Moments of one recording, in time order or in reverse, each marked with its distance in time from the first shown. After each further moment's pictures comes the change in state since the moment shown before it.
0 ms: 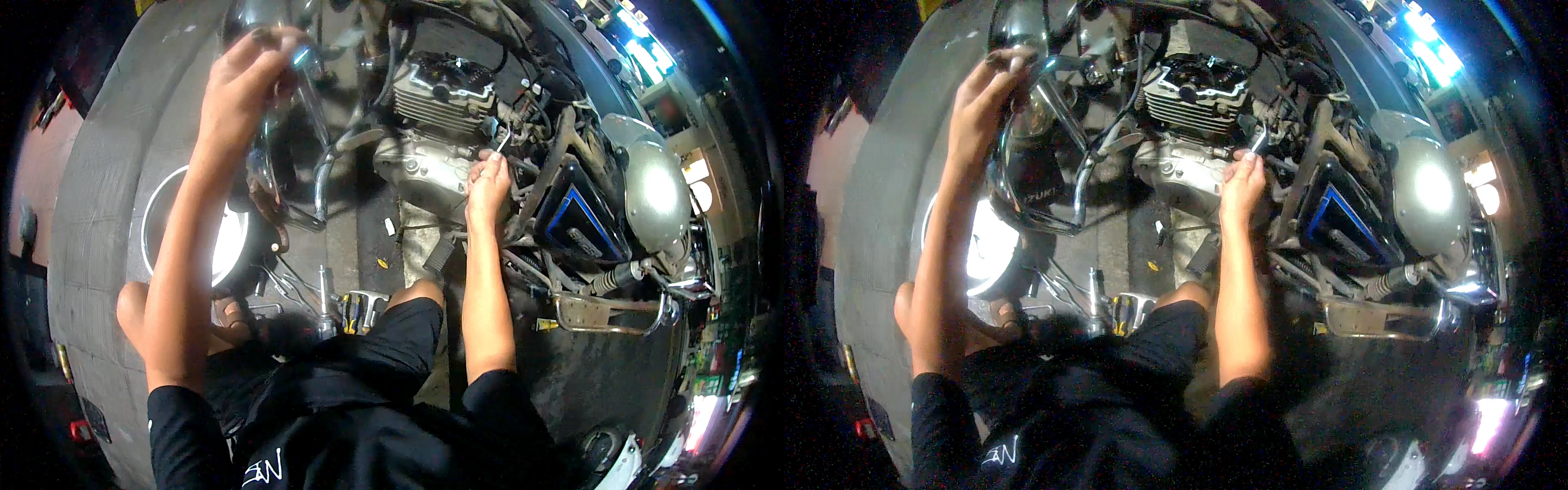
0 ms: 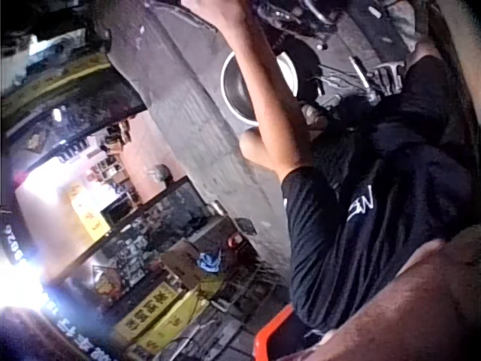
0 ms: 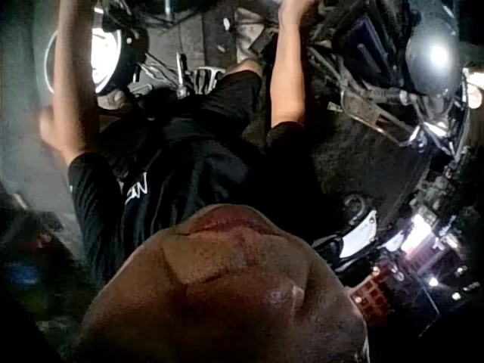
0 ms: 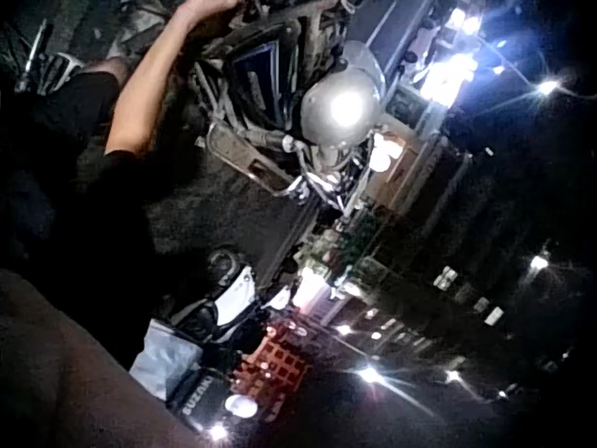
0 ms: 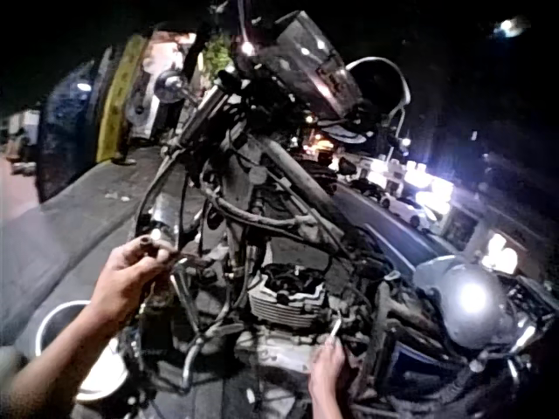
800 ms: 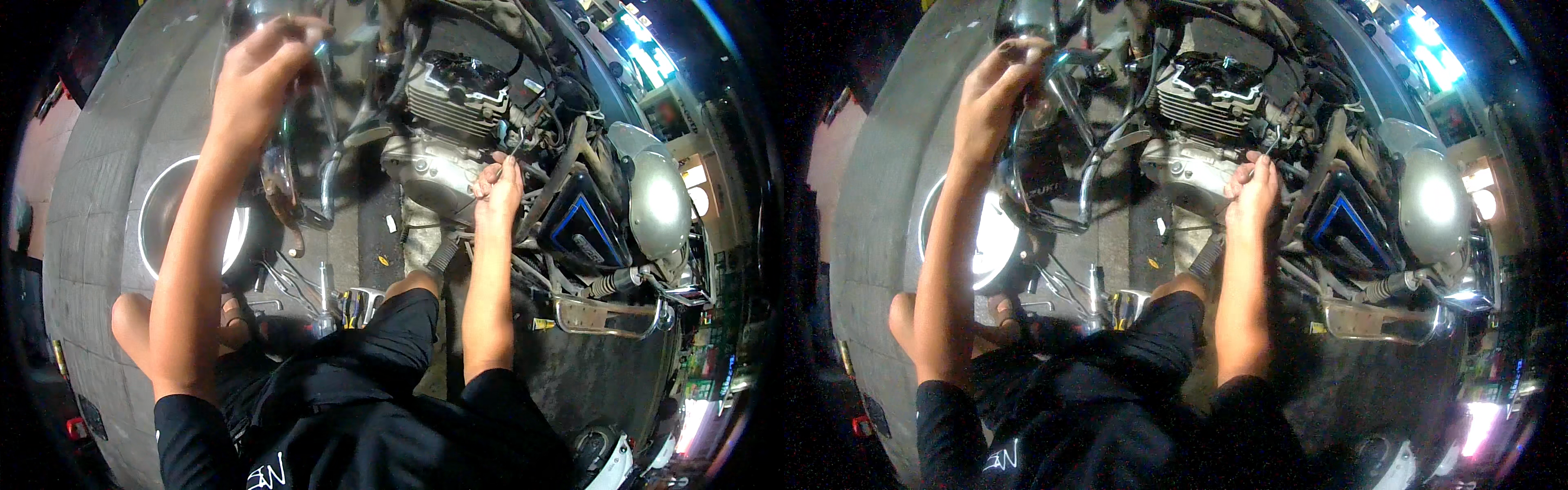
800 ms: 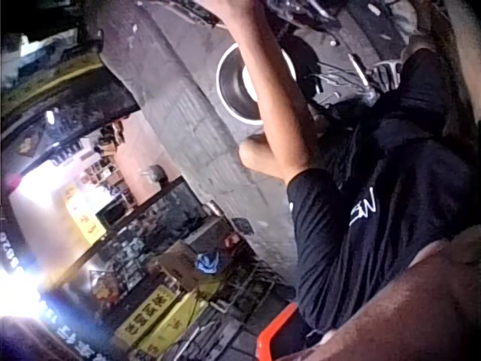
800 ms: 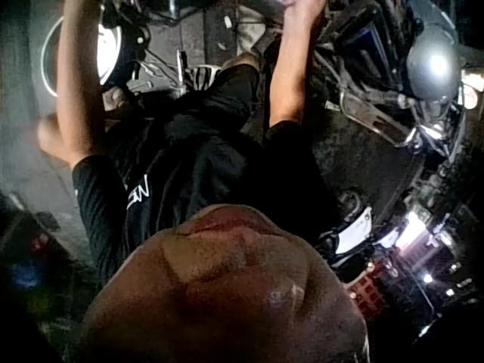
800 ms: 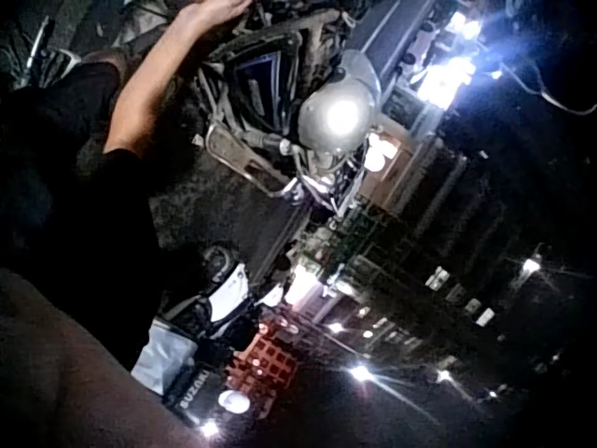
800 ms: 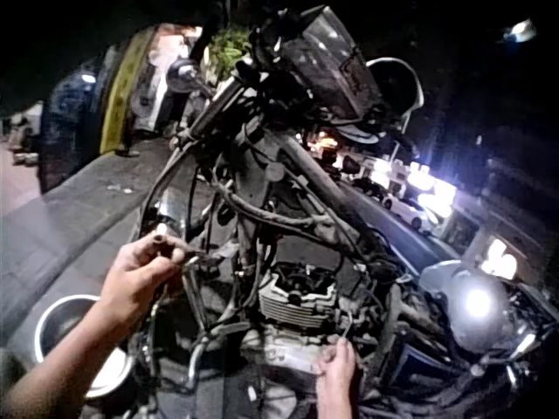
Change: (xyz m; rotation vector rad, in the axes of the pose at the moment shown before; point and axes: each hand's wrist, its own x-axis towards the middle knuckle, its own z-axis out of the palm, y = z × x) left_hand 0.003 -0.006 -0.002 0.000 -0.009 0.052; right_hand -0.012 -0.039 0.010 0.336 -0.011 0.267
